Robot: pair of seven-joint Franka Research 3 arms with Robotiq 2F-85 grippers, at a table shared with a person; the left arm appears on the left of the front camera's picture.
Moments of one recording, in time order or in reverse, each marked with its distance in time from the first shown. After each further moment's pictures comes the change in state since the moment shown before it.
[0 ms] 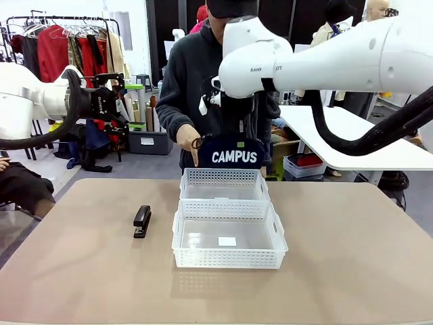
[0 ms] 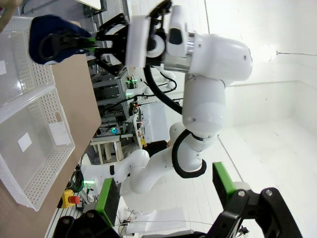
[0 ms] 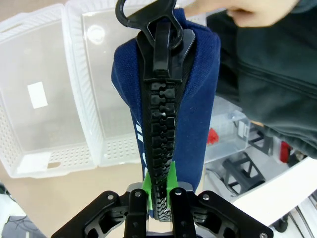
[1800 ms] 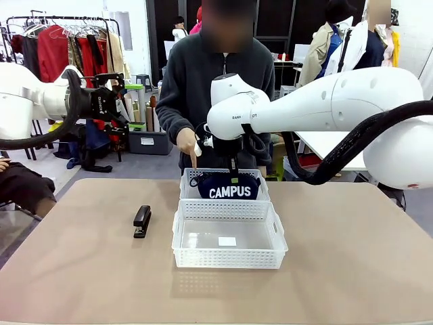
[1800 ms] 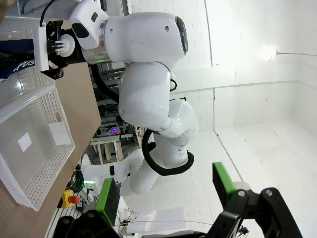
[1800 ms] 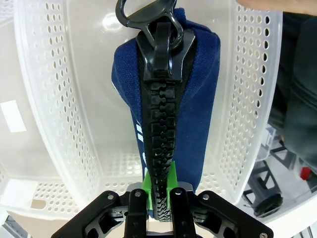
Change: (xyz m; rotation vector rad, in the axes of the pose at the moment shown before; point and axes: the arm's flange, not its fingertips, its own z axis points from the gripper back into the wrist) left arm 0.000 0.000 0.000 0.000 0.000 0.000; right arm 0.029 -0.002 -0.135 0.126 0.065 0.045
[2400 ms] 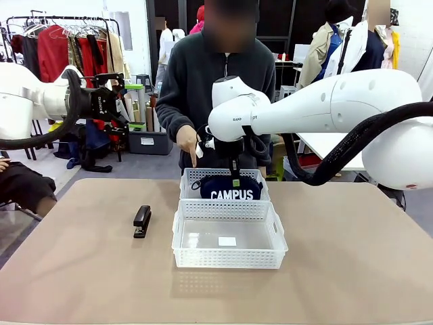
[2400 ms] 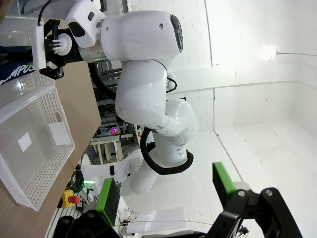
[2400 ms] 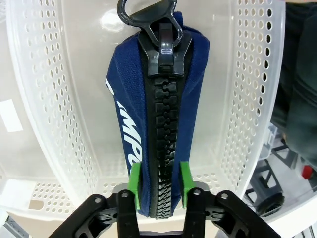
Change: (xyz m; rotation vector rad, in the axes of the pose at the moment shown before) left arm 0.000 0.000 0.000 0.000 0.000 0.000; right arm -0.003 -0.003 -0.006 0.005 0.004 -0.007
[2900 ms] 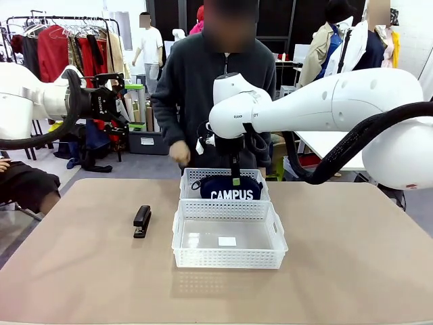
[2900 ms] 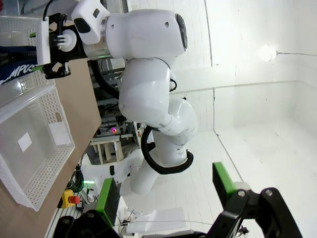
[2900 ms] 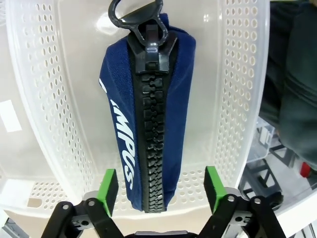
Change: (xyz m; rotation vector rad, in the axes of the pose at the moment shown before) left arm 0.000 0.000 0.000 0.000 0.000 0.000; right arm -0.004 -0.006 0.010 -0.015 -0.014 -0.013
